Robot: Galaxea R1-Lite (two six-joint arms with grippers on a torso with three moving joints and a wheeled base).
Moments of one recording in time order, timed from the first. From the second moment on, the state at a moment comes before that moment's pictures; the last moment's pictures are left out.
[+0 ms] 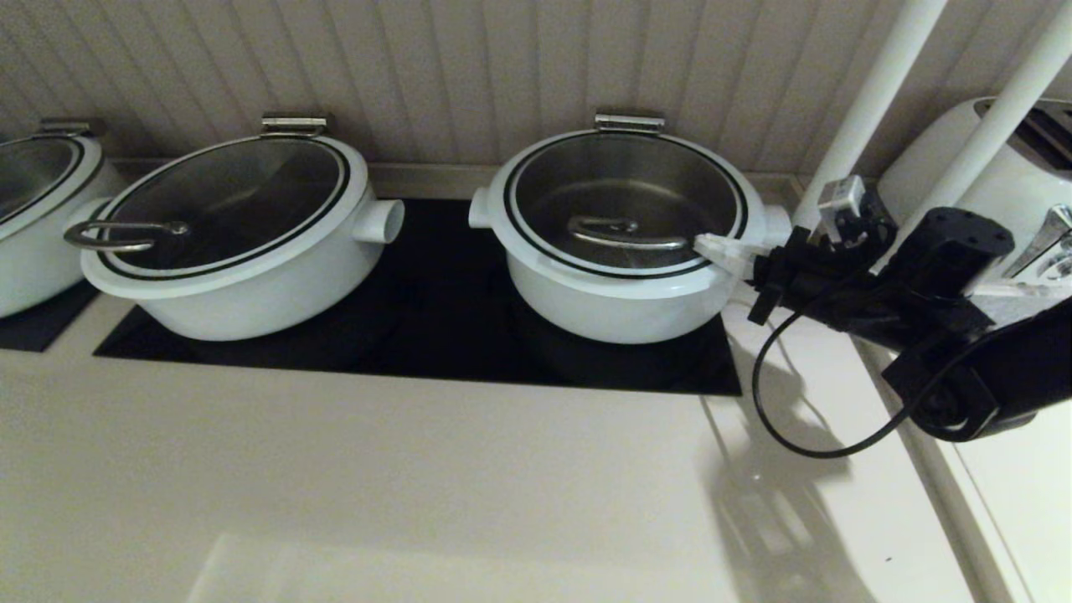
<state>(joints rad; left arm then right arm) 0.01 0.00 0.00 -0.01 -0.03 0.05 0.17 1.97 -0.92 -1.35 0.75 -0.06</state>
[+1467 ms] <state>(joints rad) 0.01 0.00 0.00 -0.01 -0.03 0.05 -0.09 1.10 -0.42 -0.85 0.62 -0.06</state>
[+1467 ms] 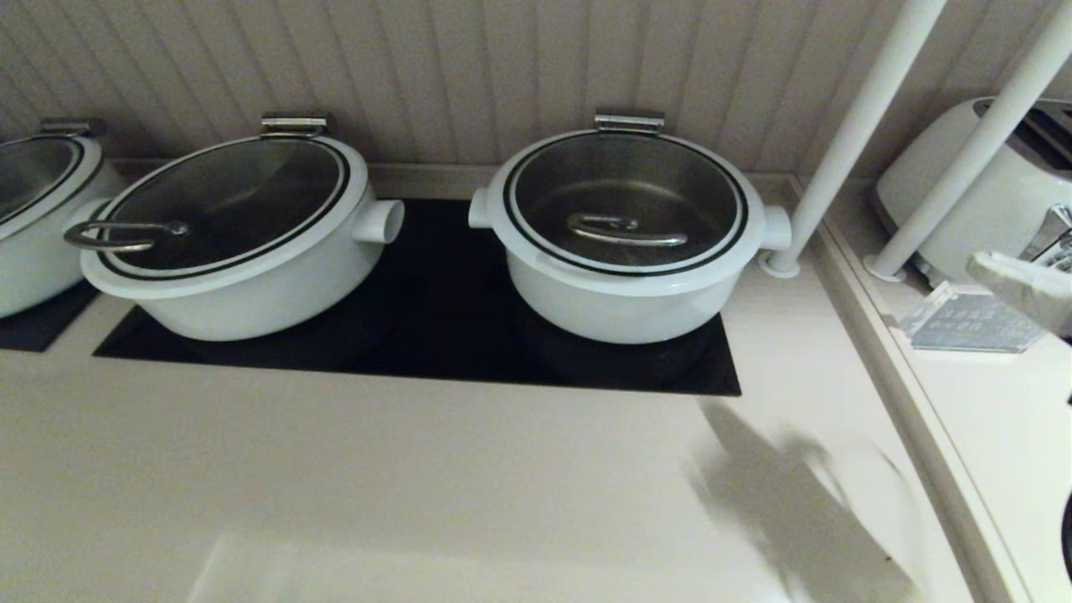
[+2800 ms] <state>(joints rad) 0.01 0.00 0.00 -0.01 -0.03 0.05 -0.01 0.02 0.00 0.00 0.00 -0.05</state>
